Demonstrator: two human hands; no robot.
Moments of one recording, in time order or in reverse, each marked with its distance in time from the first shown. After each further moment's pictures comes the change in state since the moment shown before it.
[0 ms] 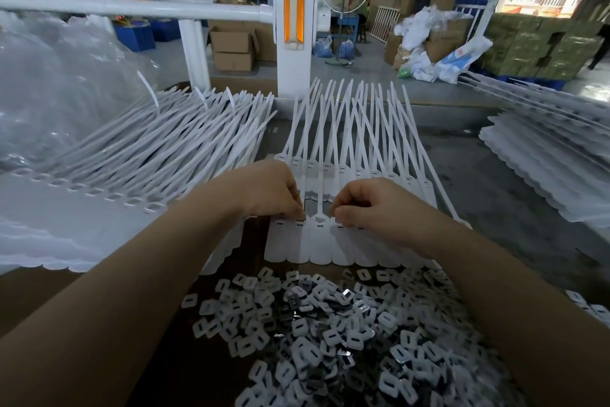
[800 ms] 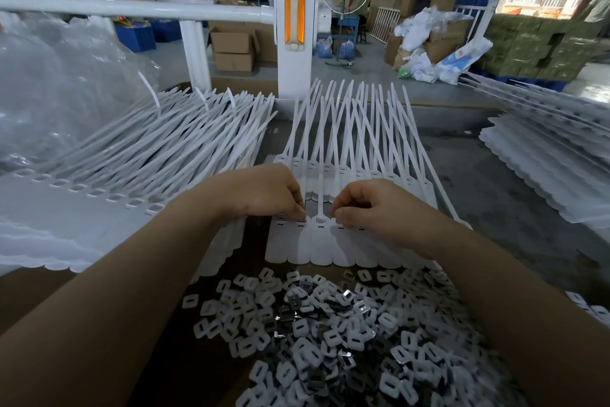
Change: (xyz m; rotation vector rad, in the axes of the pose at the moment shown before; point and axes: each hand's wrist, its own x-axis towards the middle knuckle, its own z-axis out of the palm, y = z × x) left_hand -0.004 0.001 -0.005 -0.040 -0.098 0.027; right_hand 0.001 0.000 0.000 -0.005 -0.005 0.006
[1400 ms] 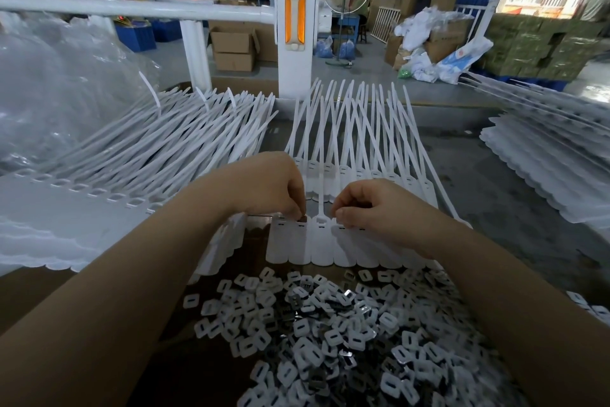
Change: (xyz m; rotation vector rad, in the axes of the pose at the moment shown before) left_hand 0.000 0.000 -0.007 0.182 0.074 0.160; right_hand -0.001 0.002 0.000 0.021 -0.009 0.002
